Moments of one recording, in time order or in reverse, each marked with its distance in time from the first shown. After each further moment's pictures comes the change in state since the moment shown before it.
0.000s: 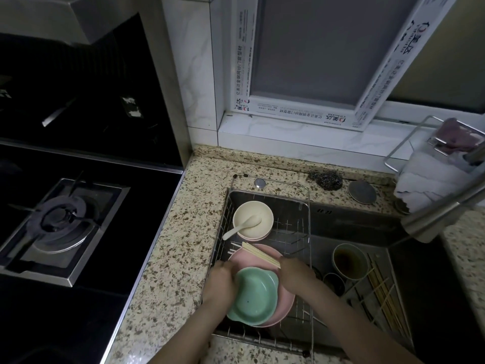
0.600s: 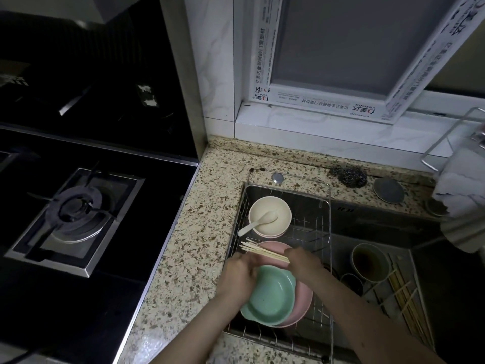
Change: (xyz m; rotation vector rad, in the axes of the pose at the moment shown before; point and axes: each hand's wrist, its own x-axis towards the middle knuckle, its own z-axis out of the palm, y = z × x) left_hand 0.004 0.002 -0.015 -0.107 0.003 0.127; right_hand 0.048 -0.008 0.008 -0.229 0.023 -0.106
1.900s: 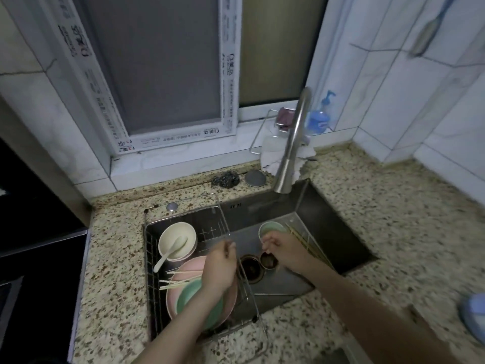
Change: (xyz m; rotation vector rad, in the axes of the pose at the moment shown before) left_hand -0.028 0.134 0.037 -0.263 -0.113 0.305; right_hand -0.193 0.090 -0.015 1.027 0.545 0.266
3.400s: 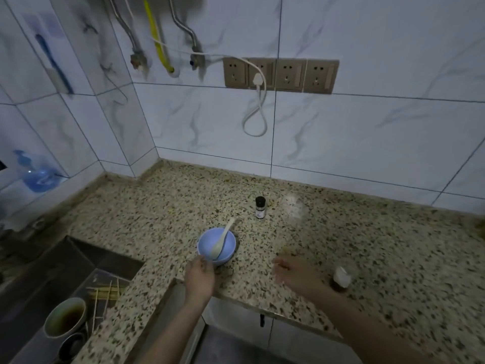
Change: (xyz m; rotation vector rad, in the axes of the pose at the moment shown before) left_hand -0.243 0.195 0.398 0.127 -0.570 0.278; right_hand -0.439 0.322 -0.218 0.448 0.657 0.624
